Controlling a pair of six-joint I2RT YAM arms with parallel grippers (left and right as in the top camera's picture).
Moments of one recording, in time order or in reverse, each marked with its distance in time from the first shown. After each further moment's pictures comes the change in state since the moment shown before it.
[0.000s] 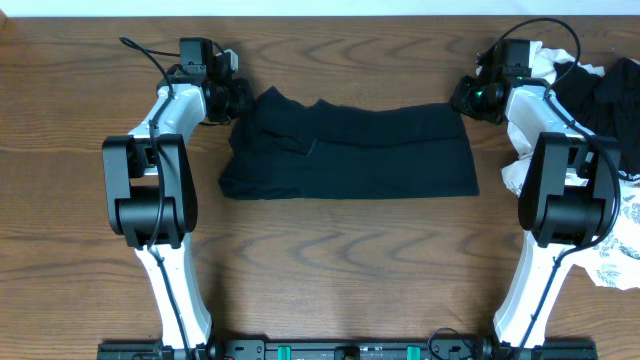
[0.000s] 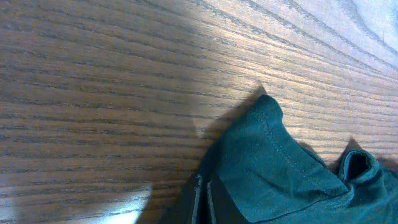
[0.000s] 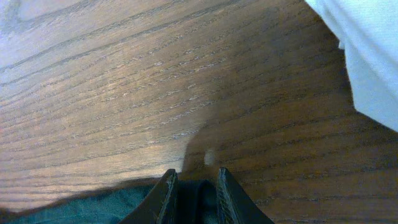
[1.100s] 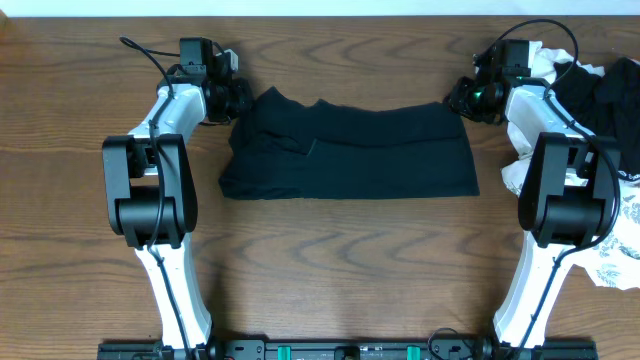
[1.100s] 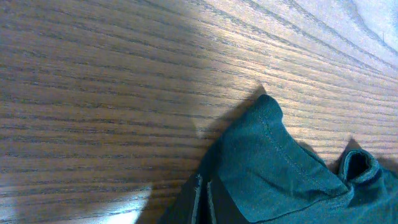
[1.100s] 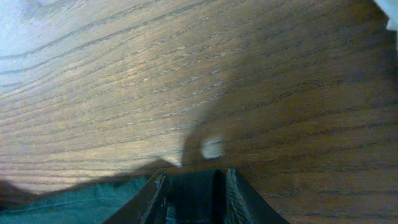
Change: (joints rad) left arm 0.000 0.000 0.000 -0.001 0.000 0.000; right arm 0.002 0.000 0.001 -0.019 -0.060 -0.006
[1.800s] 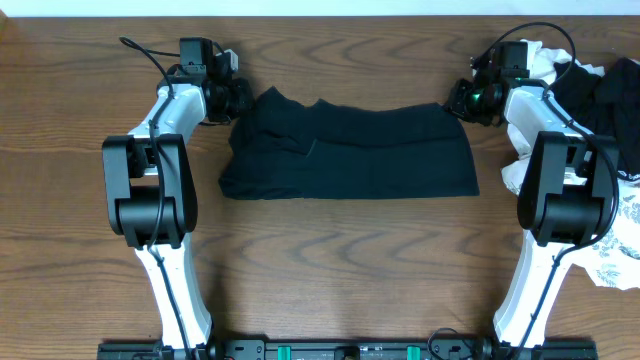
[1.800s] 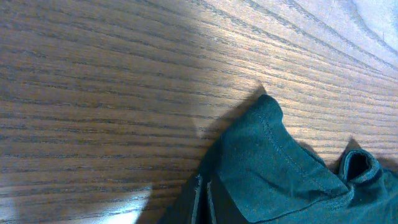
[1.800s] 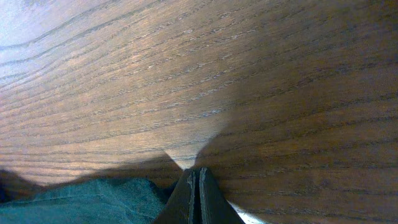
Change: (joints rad) left arm 0.000 0.000 0.000 0.000 0.000 0.000; right arm 0.000 0.009 -0.002 -0.006 -0.040 0.004
